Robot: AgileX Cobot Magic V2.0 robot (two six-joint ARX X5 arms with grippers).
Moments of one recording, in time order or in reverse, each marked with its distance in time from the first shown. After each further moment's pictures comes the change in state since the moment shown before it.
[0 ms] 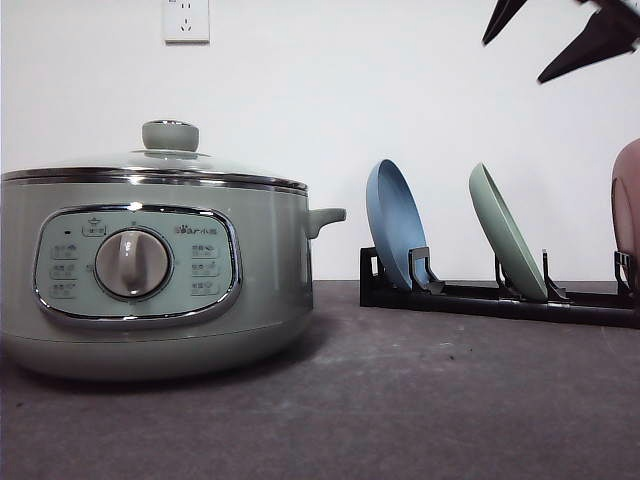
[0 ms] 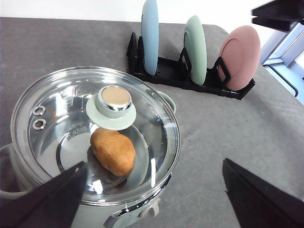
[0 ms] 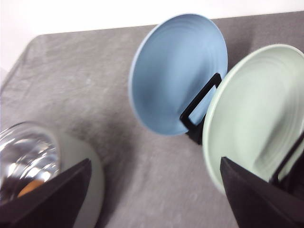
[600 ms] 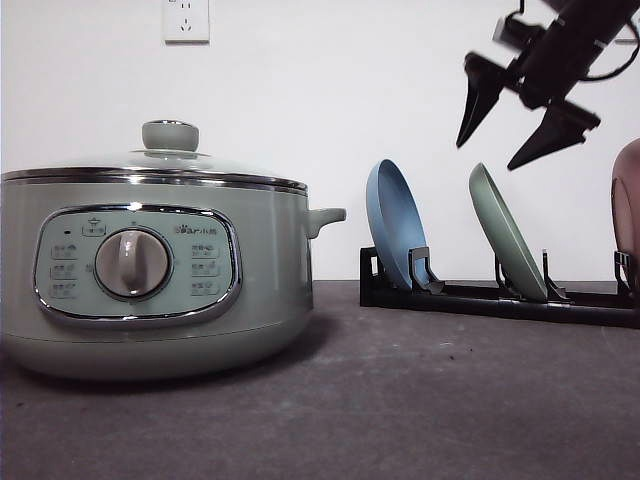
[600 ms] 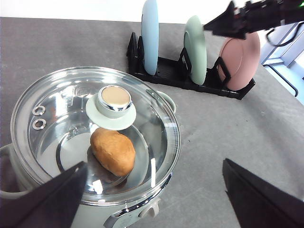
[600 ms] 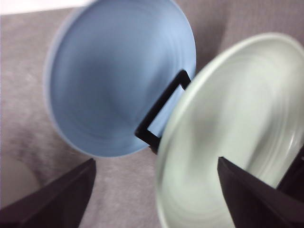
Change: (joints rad) left_arx 0.000 0.000 0.000 0.000 0.000 0.000; right_arx 0.040 0.305 0.105 0.101 0.126 0.003
